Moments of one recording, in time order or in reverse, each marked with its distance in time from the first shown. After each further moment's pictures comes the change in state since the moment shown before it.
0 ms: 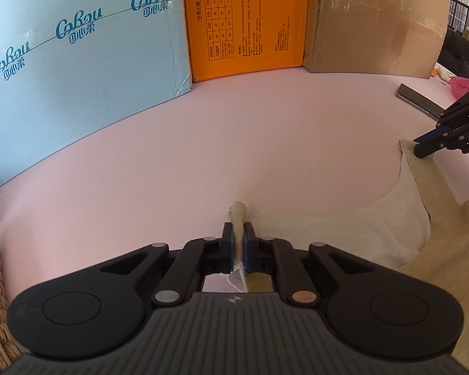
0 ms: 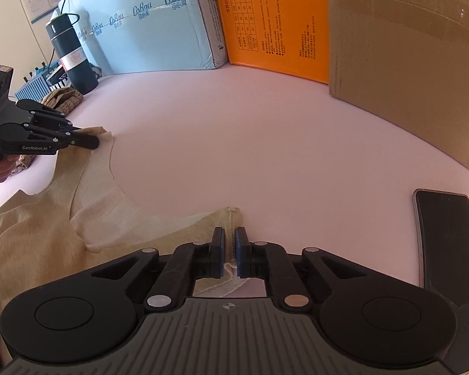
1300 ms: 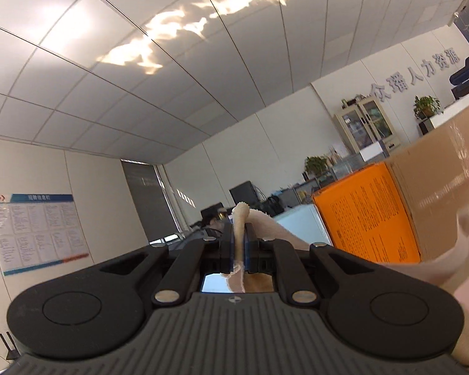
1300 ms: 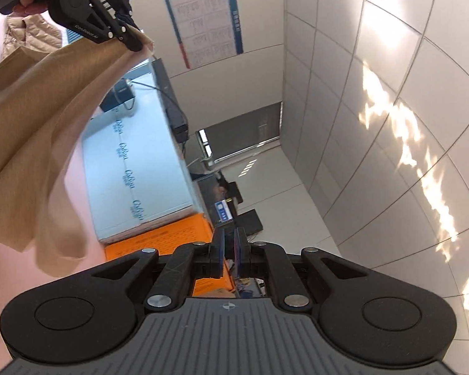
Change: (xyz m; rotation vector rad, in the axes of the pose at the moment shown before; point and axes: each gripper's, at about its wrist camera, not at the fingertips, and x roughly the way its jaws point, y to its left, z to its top) left arm -0.258 -0.129 -0.035 0.163 -0.852 0.821; right arm -0.210 0.191 0.004 -1.140 -0.707 -0.751
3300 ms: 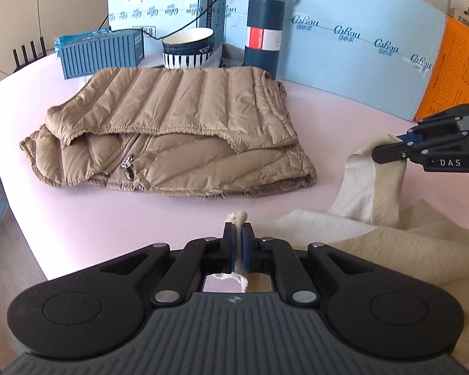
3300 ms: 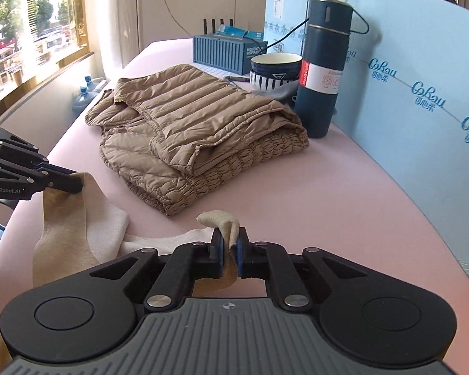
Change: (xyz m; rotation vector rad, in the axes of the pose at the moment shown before) left arm -0.022 0.069 -0.181 -0.545 0.961 0.090; right arm 0.261 0.193 0.057 0.690 0.128 1.116
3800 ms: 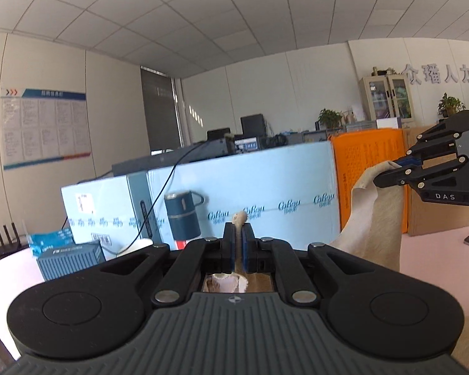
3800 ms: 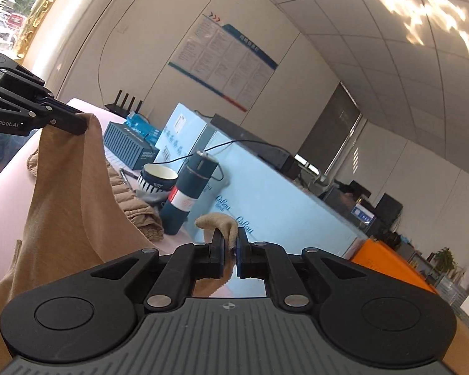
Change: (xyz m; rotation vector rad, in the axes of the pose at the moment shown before) left arm -0.152 -0.100 0.043 0.325 -0.663 -0.121; right arm -0.208 0.063 -0.007 -0.284 -0.366 -0.579
